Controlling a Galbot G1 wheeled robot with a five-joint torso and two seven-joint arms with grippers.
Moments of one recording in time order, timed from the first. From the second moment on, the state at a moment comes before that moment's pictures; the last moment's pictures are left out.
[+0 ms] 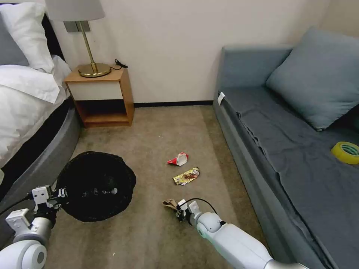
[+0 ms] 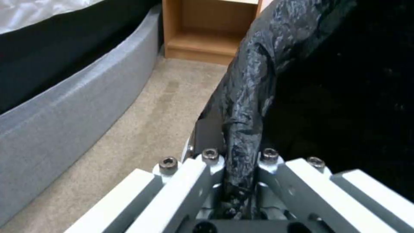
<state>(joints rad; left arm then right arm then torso) 1.60 -1.22 -0.95 -2.00 -0.55 0.27 0.00 -0.76 1.33 -0.41 0.99 0.48 -0.25 -0.03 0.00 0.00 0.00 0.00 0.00</state>
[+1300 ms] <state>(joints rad) 1.61 -1.23 -0.87 -2.02 -0.54 0.28 0.00 -0.61 1.29 -0.51 1.80 0.65 -0.23 0.21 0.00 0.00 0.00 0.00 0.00</state>
